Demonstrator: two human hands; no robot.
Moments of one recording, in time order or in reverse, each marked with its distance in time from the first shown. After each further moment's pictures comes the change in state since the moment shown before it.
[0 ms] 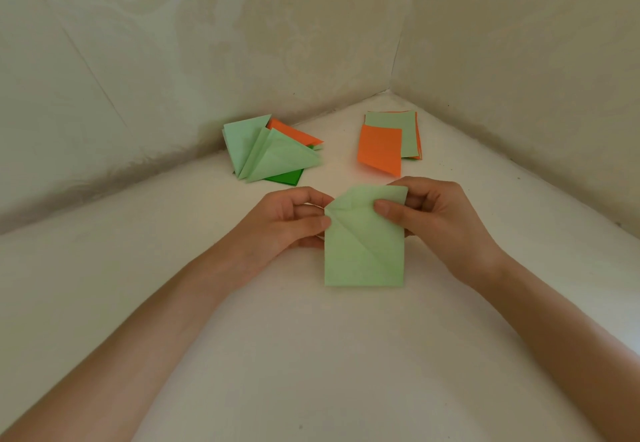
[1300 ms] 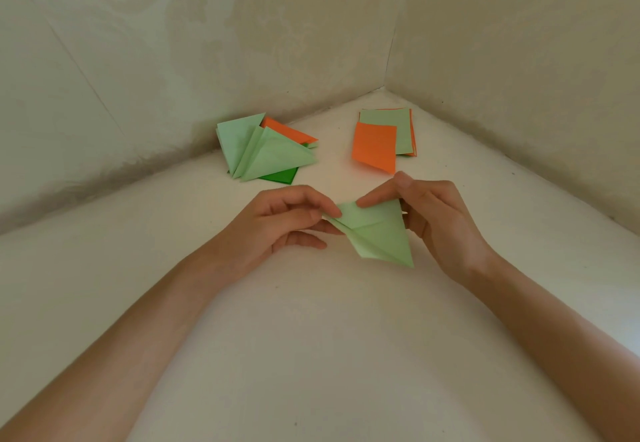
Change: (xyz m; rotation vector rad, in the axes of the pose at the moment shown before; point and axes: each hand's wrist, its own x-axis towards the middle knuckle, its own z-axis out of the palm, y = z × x) left_hand 0.000 0.001 -0.004 -0.006 -0.102 0.083; right_hand -0.003 0.004 -0.001 0.091 -0.052 -0.030
